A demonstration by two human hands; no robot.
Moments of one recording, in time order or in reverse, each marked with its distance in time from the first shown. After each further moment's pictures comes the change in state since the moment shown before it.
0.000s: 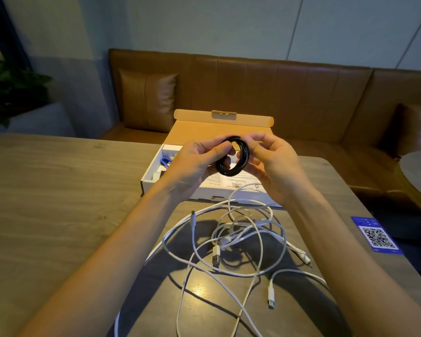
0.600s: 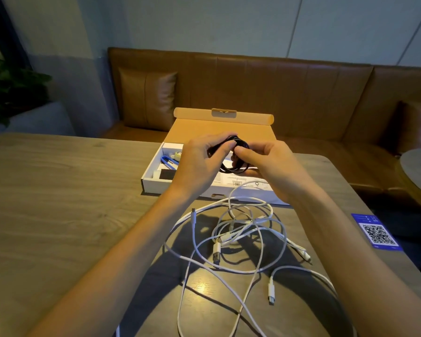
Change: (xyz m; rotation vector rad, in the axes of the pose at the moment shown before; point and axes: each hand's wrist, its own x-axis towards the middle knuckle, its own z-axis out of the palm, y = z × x) left_hand -0.001 -0.007 0.013 0.752 0.253 0.394; right_hand 0.004 0.004 -0.007 -0.349 -0.041 0.004
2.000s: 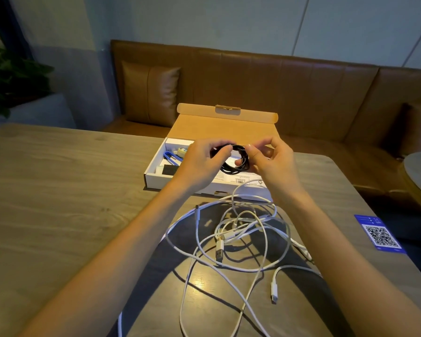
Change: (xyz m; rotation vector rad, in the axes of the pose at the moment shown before) left_hand 0.006 -0.028 0.001 0.007 -0.126 -0.141; right_hand 0.014 0.039 0.009 0.005 0.235 -0.132
